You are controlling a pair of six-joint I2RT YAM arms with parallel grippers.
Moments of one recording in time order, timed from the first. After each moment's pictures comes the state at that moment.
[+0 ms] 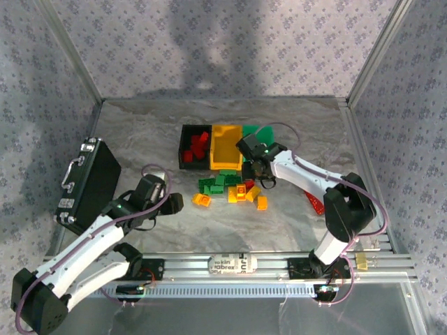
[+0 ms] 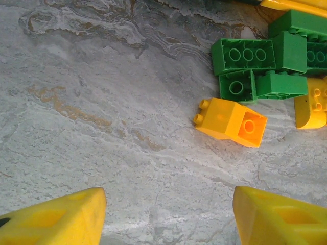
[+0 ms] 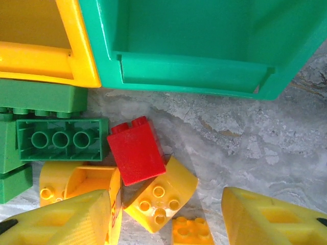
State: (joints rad) left arm -0.61 0.81 0.57 -0.68 -0.06 -0.64; right arm 0.66 1.66 1.23 -0.81 0.20 0.57
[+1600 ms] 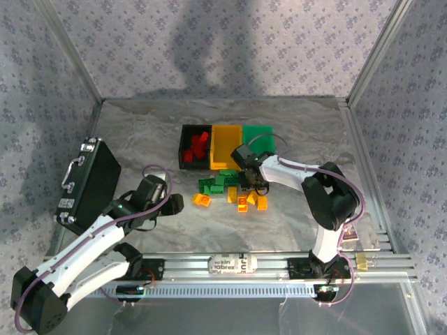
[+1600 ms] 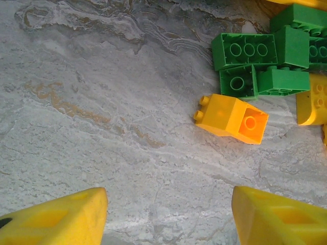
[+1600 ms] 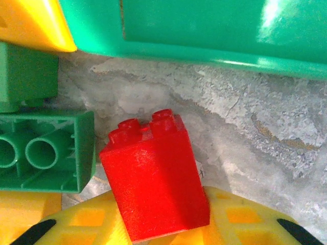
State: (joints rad) left arm -0.62 0.81 0.57 -0.68 -0.07 -0.65; right arm 0.68 1.80 1.15 -0.67 0.15 0.56
